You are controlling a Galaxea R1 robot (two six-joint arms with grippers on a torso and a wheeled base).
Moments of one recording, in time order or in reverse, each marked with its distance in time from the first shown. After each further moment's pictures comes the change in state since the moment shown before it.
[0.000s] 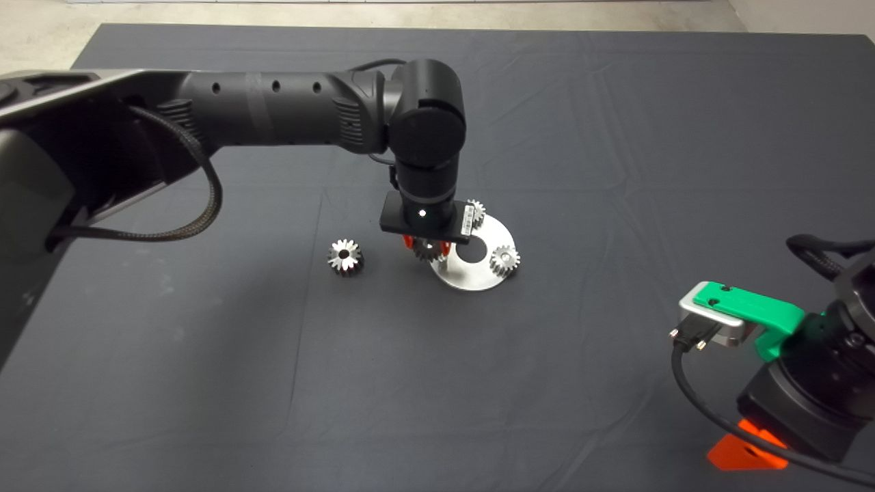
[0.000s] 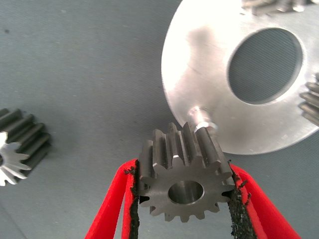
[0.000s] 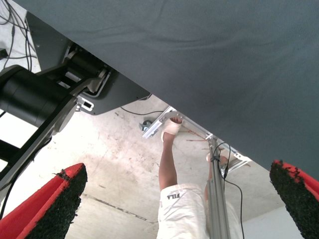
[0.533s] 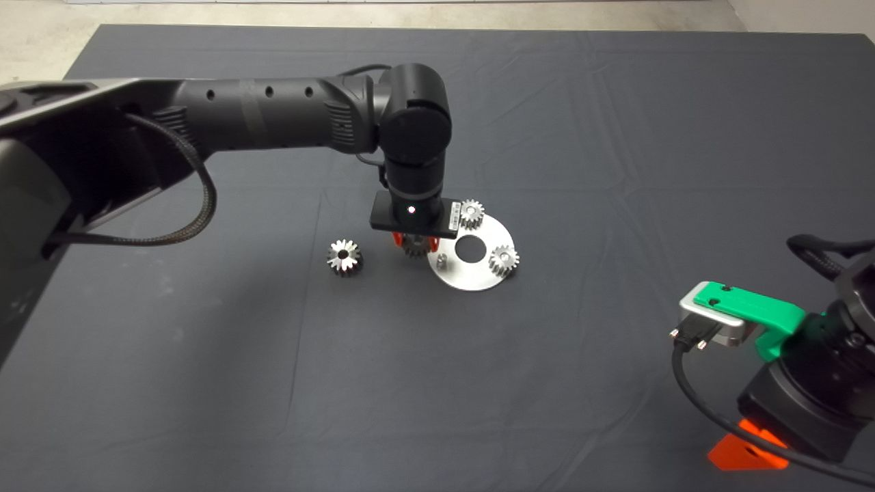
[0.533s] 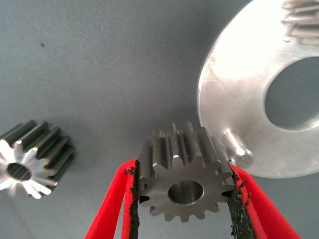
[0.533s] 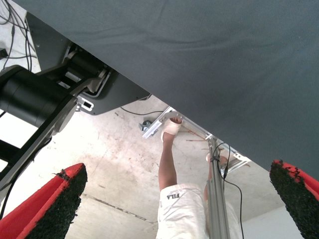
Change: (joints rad) left arm 0.000 -0.025 -0.036 0.002 0.000 0.024; right arm 0.000 0.000 0.000 0.000 0.000 0.000
